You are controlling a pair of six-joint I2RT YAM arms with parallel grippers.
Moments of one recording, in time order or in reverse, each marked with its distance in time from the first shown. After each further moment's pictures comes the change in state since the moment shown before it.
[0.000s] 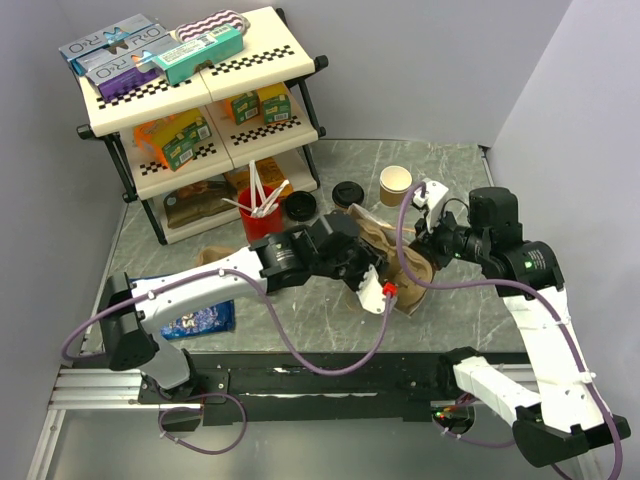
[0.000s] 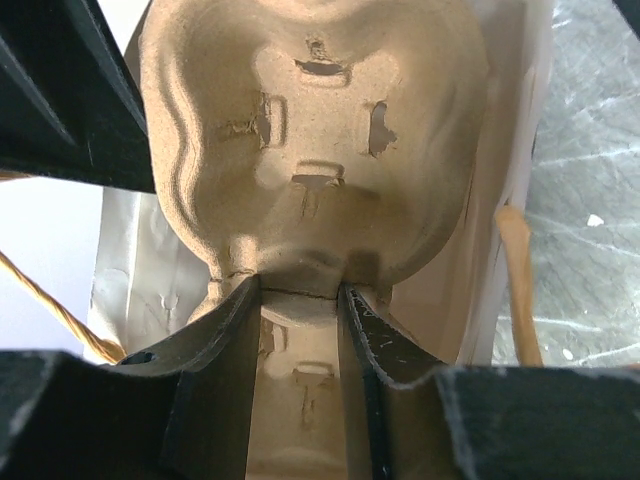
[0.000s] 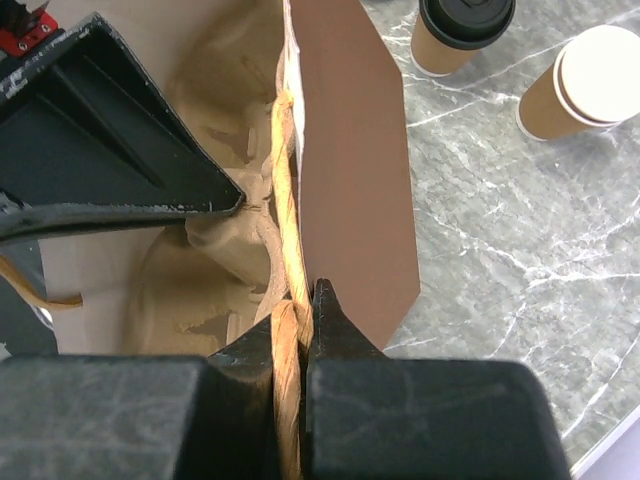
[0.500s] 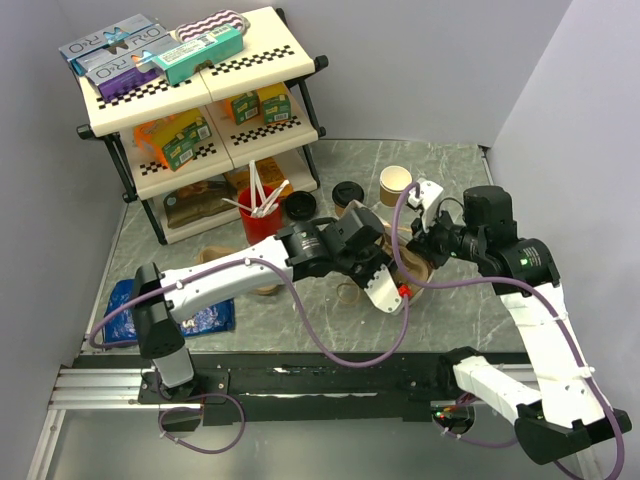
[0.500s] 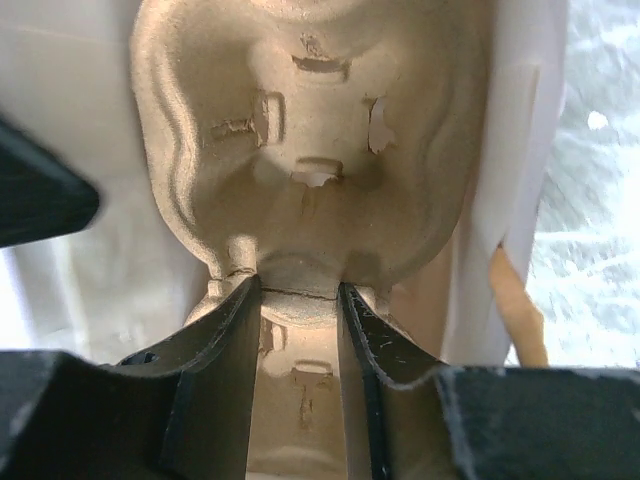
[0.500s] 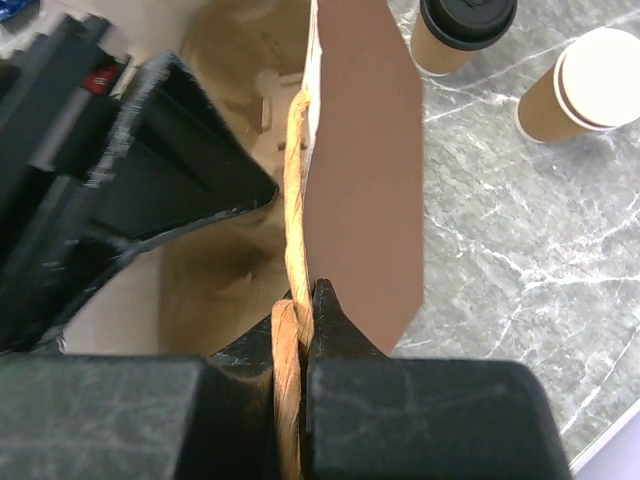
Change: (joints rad) left arm -0.021 0.171 0.253 -0.293 -0.138 0.092; right arm 0.027 0.015 -0.006 0.018 0.032 0.000
